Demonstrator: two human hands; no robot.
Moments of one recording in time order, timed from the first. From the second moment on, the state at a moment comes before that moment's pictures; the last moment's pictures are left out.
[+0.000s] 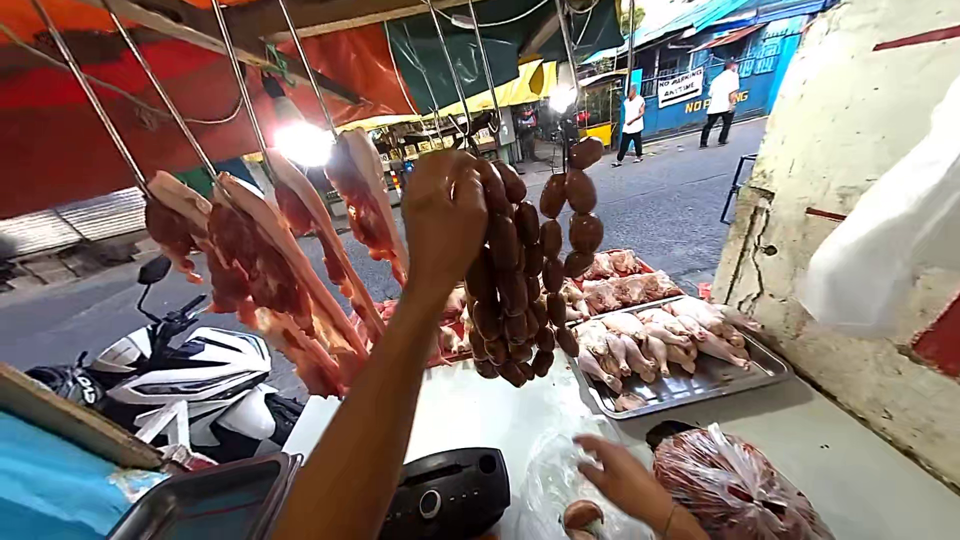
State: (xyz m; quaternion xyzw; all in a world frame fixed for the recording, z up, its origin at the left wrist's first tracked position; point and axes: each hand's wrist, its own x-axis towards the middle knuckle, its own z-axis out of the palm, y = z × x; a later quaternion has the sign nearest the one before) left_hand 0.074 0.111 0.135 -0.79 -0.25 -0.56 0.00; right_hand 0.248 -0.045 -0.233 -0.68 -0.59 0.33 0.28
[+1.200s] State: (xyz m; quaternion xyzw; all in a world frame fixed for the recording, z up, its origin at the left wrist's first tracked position) left_hand 0.016 0.166 -0.082 -0.73 -0.38 -0.37 -0.44; right_hand 0.299 0.054 -0.078 -0.53 -0.52 0.25 0.62
